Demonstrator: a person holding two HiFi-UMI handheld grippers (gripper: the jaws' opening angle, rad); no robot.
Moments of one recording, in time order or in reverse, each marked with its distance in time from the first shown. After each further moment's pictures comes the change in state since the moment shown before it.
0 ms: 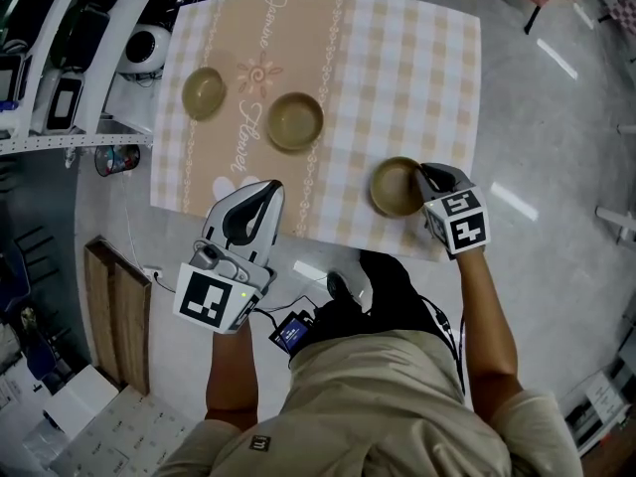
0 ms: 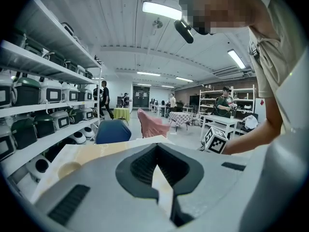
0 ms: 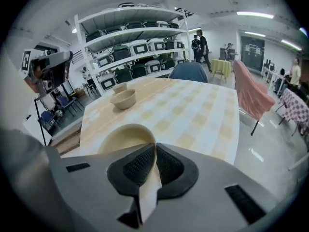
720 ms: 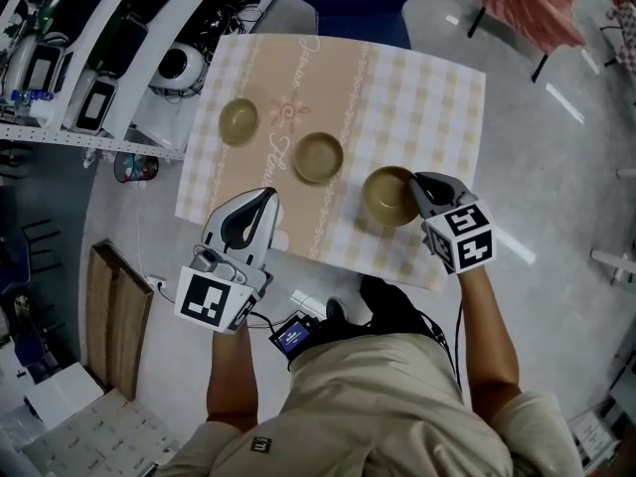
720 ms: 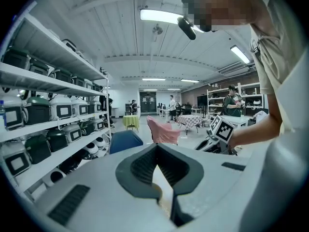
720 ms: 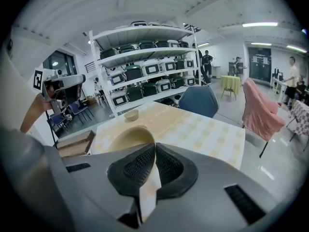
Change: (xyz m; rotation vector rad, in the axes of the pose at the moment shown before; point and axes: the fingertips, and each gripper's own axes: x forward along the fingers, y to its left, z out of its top) left arm -0.028 0.036 0.071 0.049 -0.050 0.119; right arm -0.057 0.028 0.130 -0.082 -0.172 0.090
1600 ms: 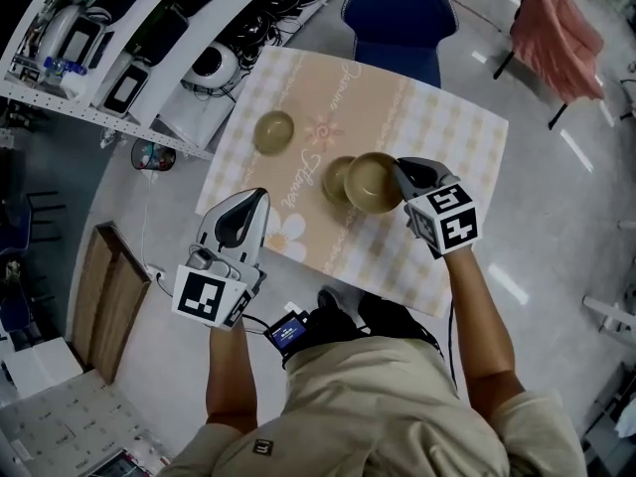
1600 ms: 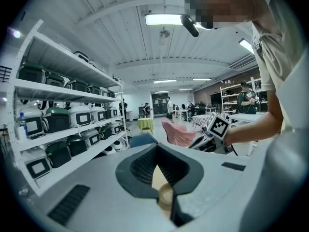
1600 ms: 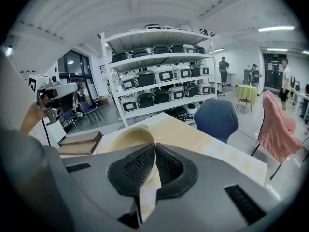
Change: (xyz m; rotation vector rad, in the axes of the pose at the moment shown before) left arm -0.041 0.065 0.026 0.012 -0.023 0.177; right arm 0.057 0.040 0.111 -0.108 -0.058 0.117
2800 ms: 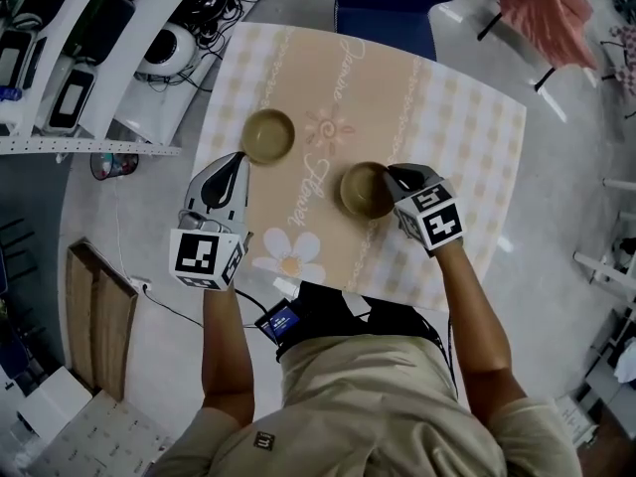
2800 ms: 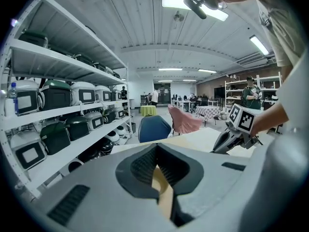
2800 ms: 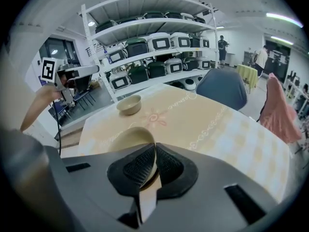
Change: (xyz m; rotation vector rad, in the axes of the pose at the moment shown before) left arm 0.100 0.165 -0.141 -0.055 0.119 -0.011; right arm 0.147 0.006 -0.076 0.058 0.276 -0.053
